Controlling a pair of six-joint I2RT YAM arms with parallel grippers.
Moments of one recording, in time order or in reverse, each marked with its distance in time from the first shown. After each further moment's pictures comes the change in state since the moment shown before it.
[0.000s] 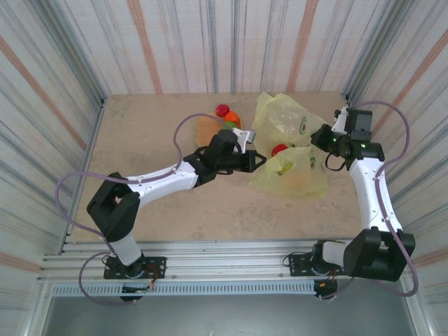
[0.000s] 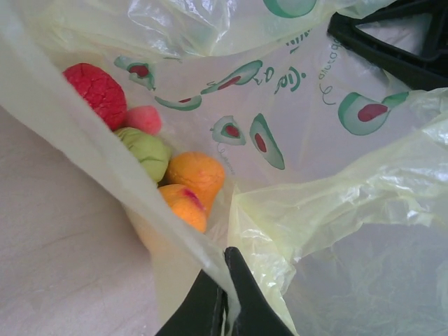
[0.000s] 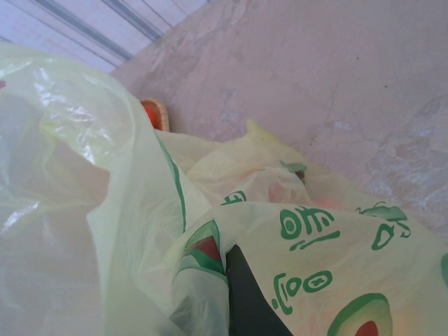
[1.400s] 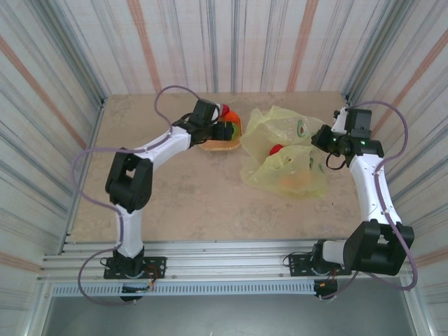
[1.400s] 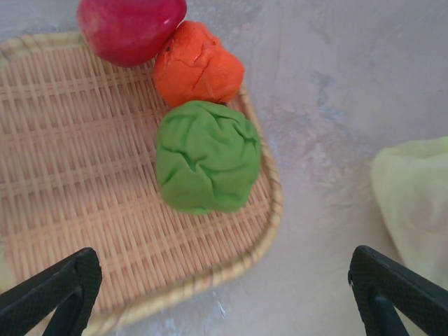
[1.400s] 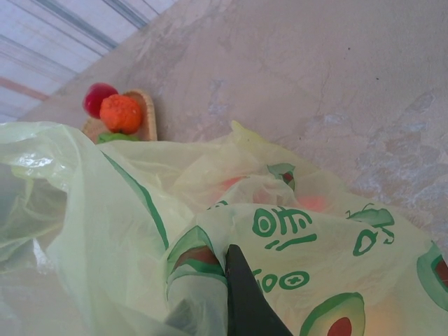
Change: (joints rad) left arm 0.330 0.323 0.406 -0.428 -0.278 0.350; right arm -0.019 0.044 0.005 -0.007 -0.020 -0.036
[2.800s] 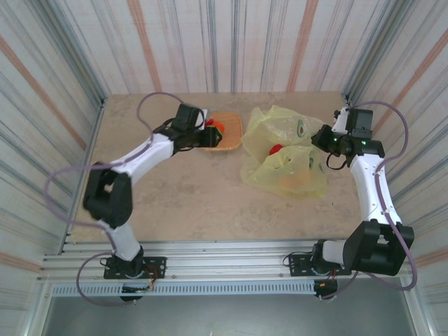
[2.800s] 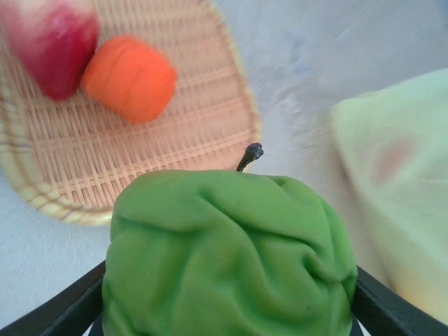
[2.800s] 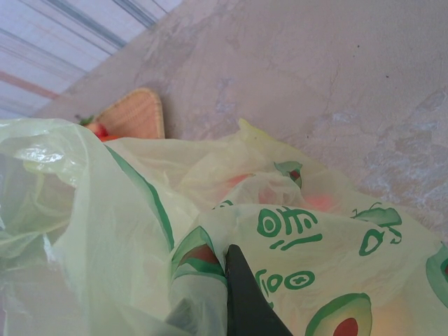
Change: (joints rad) left arm 0.034 -0.322 -0.275 -0.024 0.138 -0.032; right arm -0.007 0.000 0.000 0.000 -0.031 0.000
